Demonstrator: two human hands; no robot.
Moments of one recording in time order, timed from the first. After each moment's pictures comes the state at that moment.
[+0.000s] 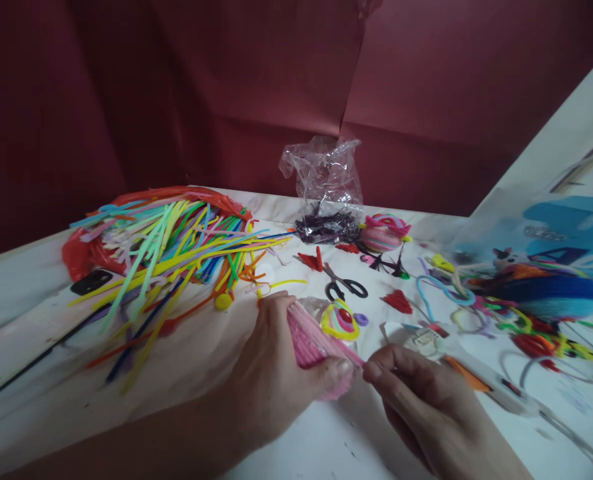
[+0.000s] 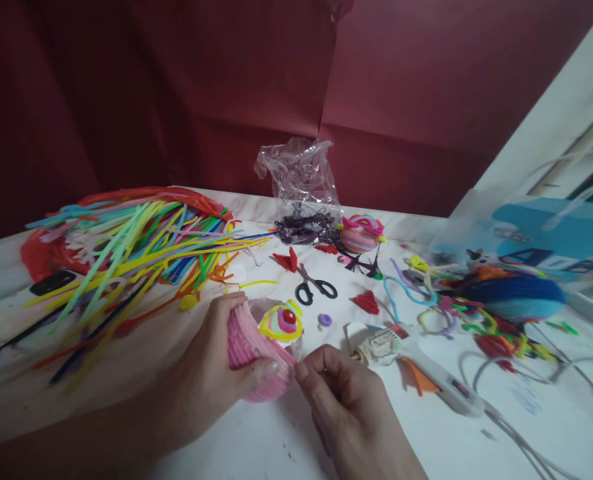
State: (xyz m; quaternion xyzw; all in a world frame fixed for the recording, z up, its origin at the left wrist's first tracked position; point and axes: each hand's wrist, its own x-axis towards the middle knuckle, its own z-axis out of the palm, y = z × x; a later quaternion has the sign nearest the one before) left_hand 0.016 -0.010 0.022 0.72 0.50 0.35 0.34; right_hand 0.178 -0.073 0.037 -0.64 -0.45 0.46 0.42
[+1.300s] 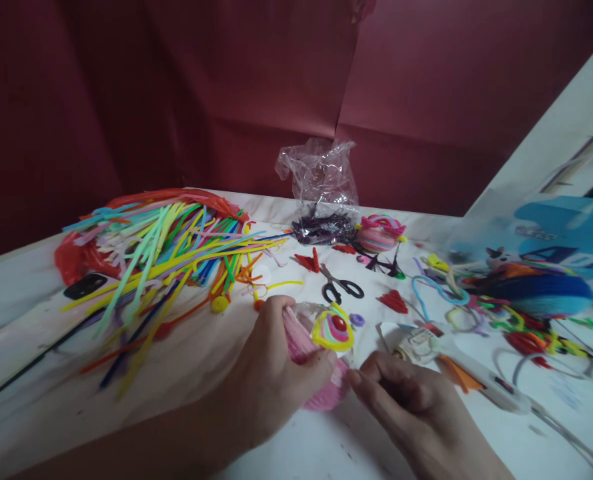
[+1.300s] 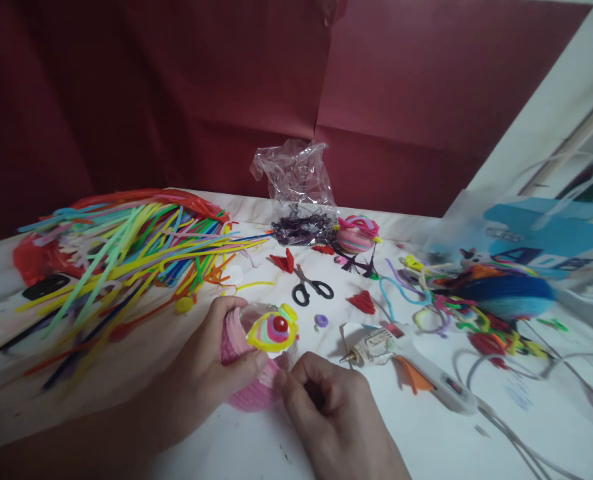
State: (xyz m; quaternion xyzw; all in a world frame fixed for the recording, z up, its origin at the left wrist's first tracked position) left_hand 0.020 -0.012 0.042 0.68 0.47 0.36 0.43; right_hand 0.187 -0.068 0.026 -0.60 -0.59 0.40 0.36
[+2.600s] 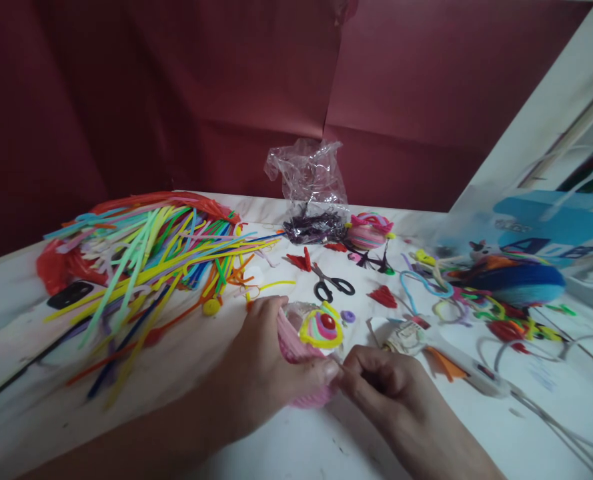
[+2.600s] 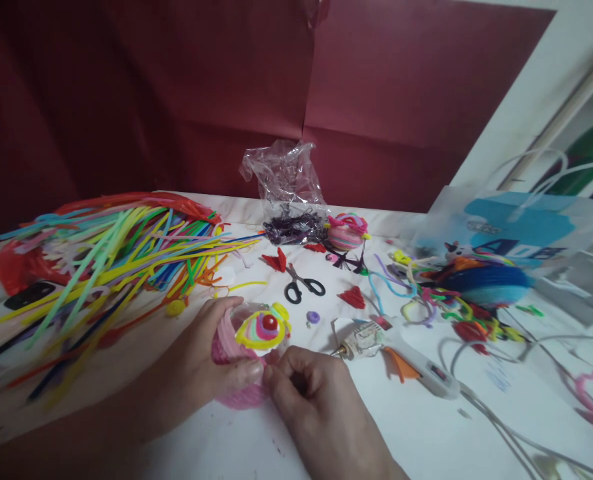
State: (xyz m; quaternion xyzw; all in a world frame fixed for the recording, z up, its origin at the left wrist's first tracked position) left_hand 0.017 -0.005 0.049 0.69 0.47 0.34 0.43; right_hand 0.175 -0.064 0.042 -0.58 -0.57 0.44 0.39
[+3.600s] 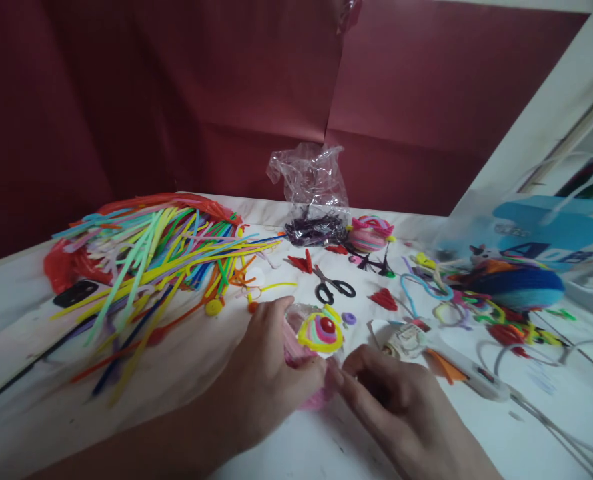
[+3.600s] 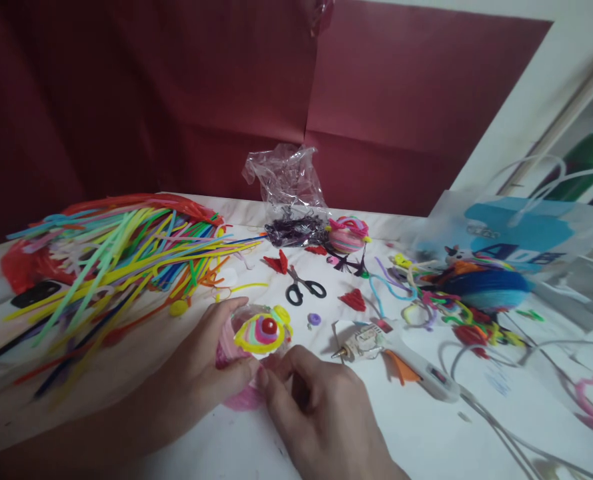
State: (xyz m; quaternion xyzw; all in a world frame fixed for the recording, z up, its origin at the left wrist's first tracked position) left_hand 0.019 -0.014 0.055 0.71 0.49 0.31 0.40; right_hand 0.182 -0.073 0.038 -0.58 -0.68 0.26 0.36
